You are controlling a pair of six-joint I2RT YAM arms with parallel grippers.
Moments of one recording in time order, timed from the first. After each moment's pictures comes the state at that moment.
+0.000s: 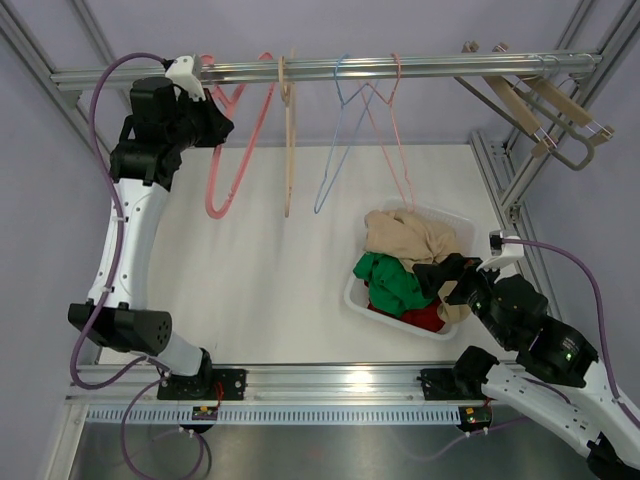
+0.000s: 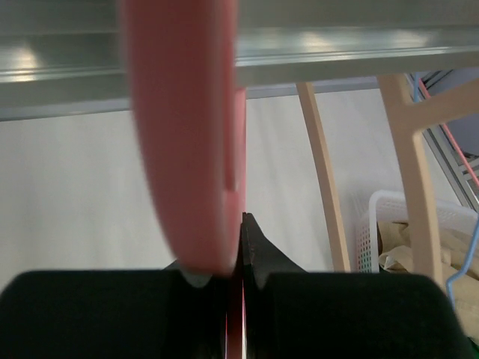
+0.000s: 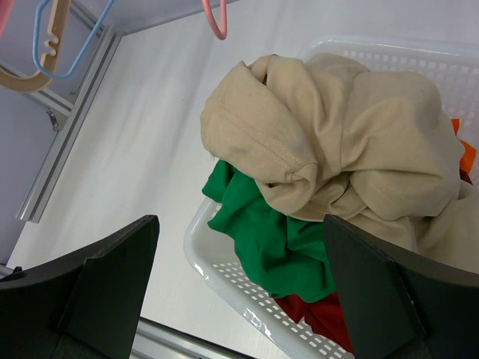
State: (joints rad) left arm -0.12 1.51 1.89 -0.71 0.24 -0.21; right arm 0.84 0.40 0.84 -0.71 0.45 0.60
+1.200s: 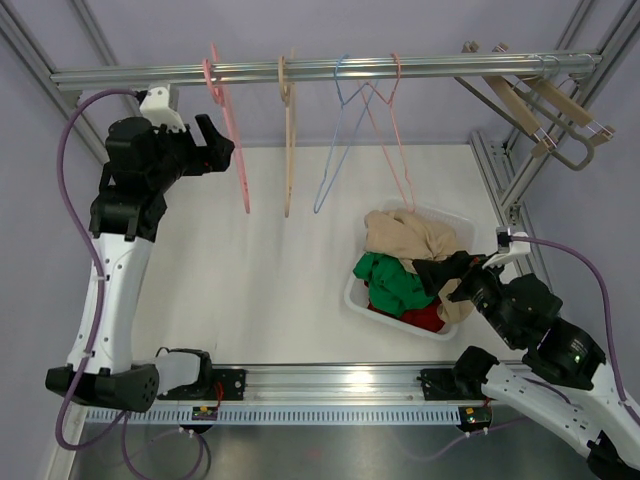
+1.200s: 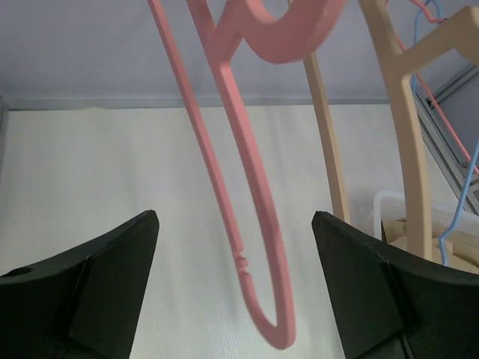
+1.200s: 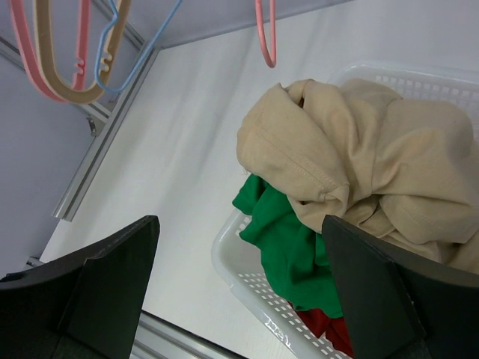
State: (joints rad) left arm -0.11 1.25 1.60 -0.60 0.18 -0.23; right arm 0.84 0.40 0.87 -0.65 0.39 0.57
